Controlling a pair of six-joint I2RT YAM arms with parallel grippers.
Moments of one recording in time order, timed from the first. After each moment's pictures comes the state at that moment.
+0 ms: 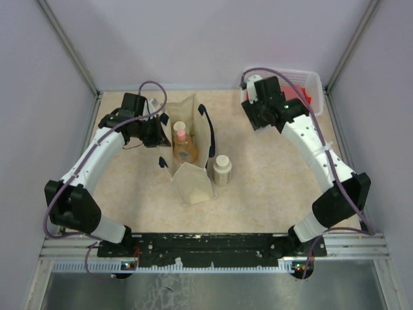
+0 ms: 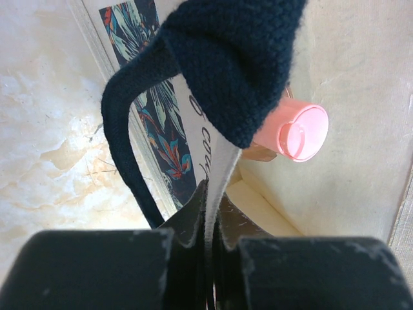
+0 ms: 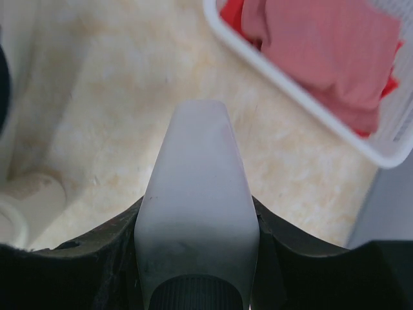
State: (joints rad) left arm -0.27 1.49 1.35 -0.80 0.33 -0.43; right arm 0.43 1.53 1.56 -0.87 0.20 -0.19
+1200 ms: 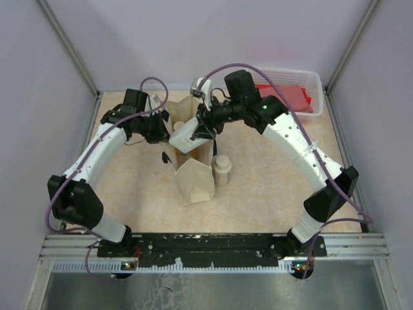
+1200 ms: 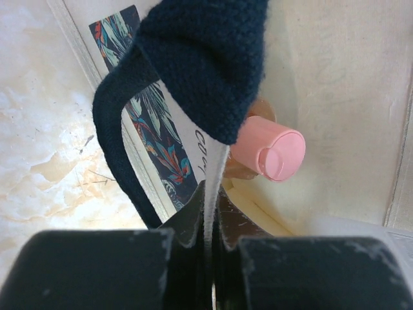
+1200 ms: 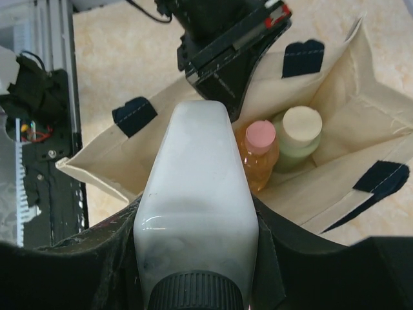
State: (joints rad) left arm -0.27 1.53 1.40 -0.79 0.34 -0.45; right arm 0.66 1.62 1.81 -0.73 -0.66 -0.29
